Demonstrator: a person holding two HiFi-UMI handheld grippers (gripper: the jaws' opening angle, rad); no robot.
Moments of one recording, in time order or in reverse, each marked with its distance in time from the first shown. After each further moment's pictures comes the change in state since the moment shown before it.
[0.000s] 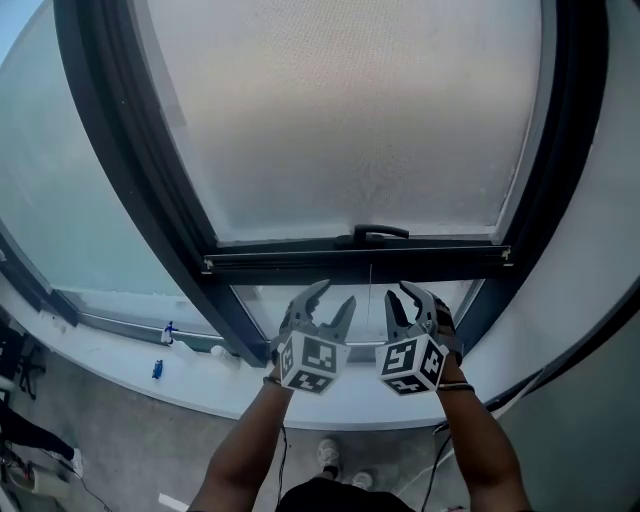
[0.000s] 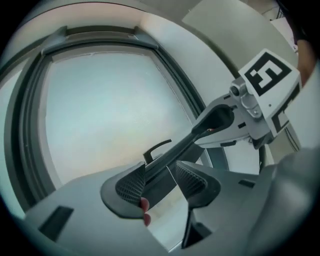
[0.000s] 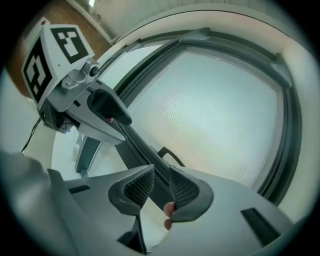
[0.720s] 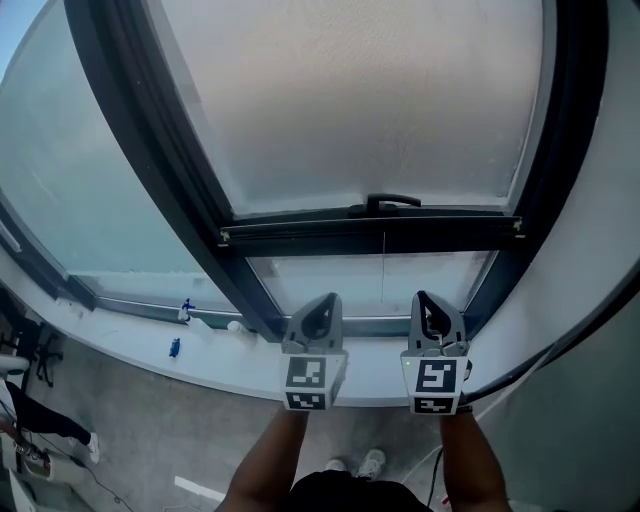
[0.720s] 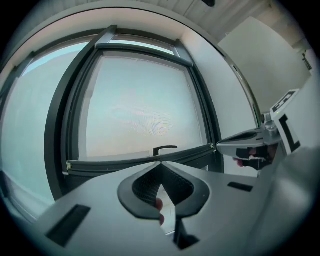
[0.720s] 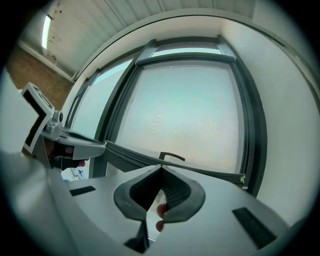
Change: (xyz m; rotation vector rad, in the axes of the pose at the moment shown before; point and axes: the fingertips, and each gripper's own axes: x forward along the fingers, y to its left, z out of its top) left arm -0.093 -0.011 -0.010 -0.366 -0.082 0.169; right arm -0.090 0.013 -0.007 0.496 -0.108 -0.080
